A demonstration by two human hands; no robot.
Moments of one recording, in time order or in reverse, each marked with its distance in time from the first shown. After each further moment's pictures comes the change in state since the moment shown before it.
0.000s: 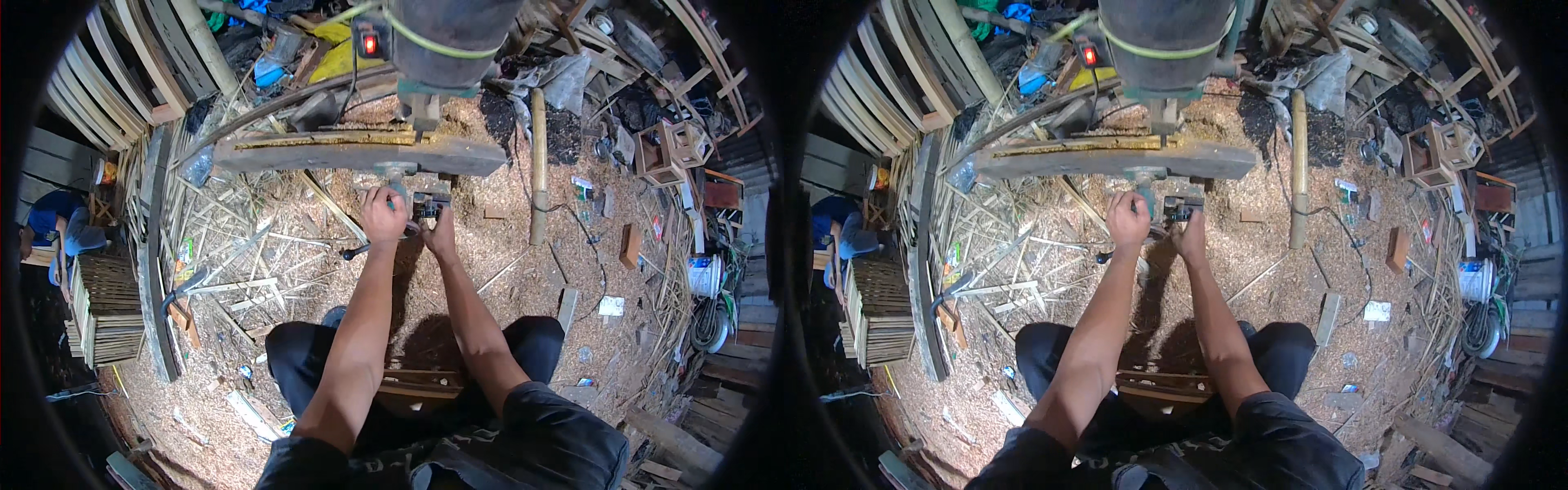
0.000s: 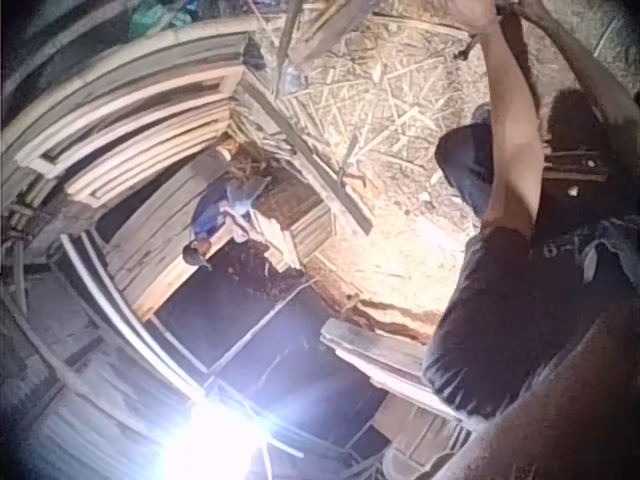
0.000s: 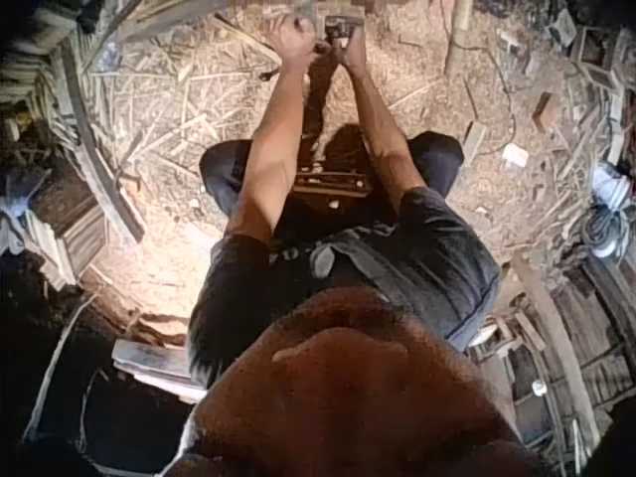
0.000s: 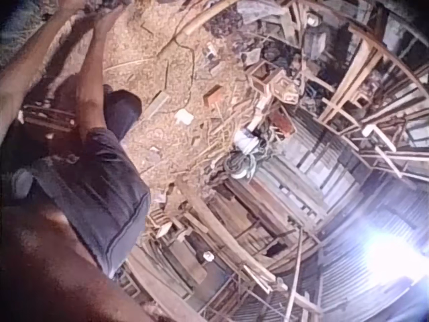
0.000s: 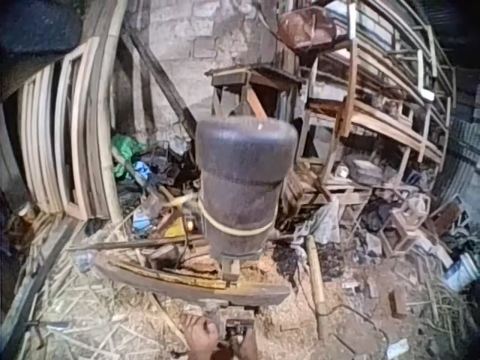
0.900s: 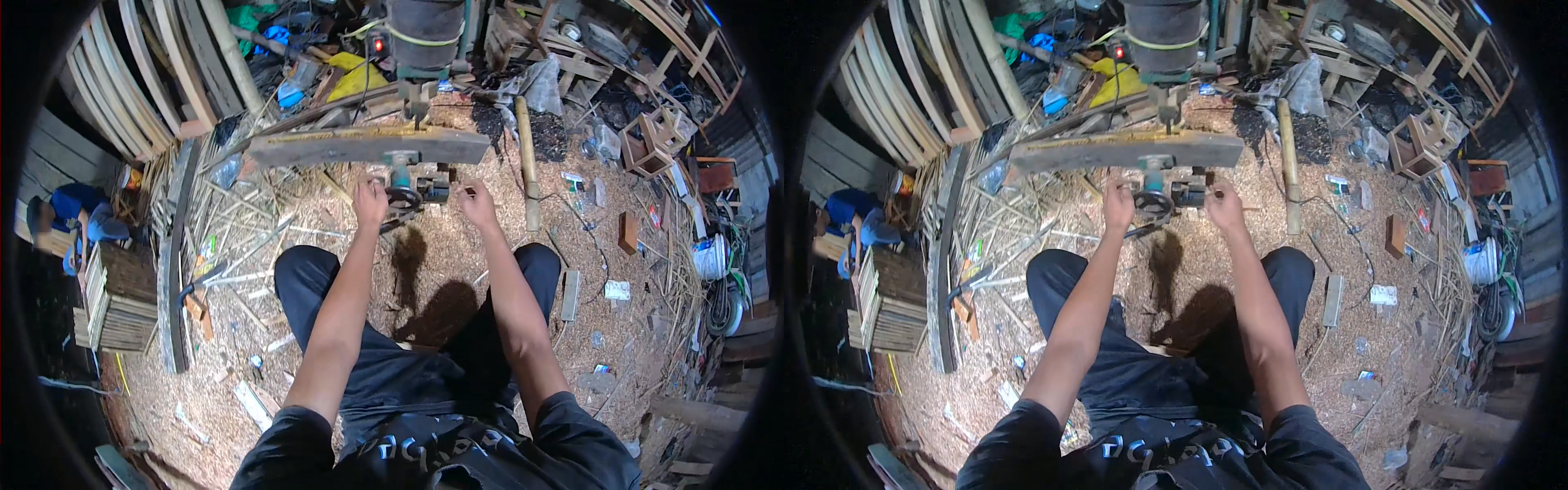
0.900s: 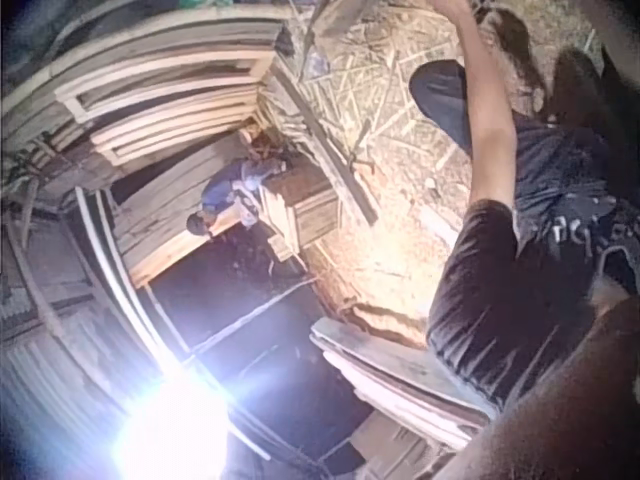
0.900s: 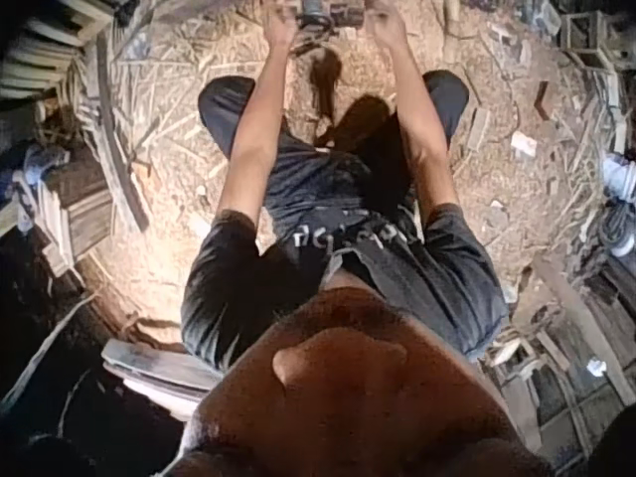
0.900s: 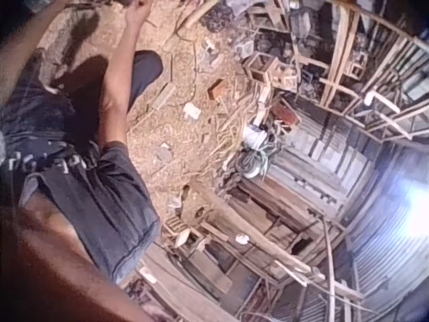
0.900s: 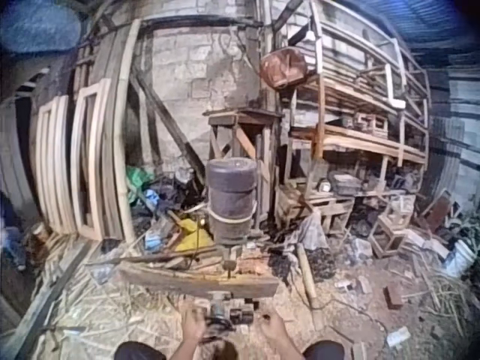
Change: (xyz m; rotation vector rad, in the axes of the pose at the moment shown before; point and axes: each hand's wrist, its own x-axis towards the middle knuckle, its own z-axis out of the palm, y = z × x) left_hand -0.023 -0.014 -0.075 -0.197 -0.174 -0.244; right_hand 0.002 -0.071 -0.139 0.121 -0.077 0.178
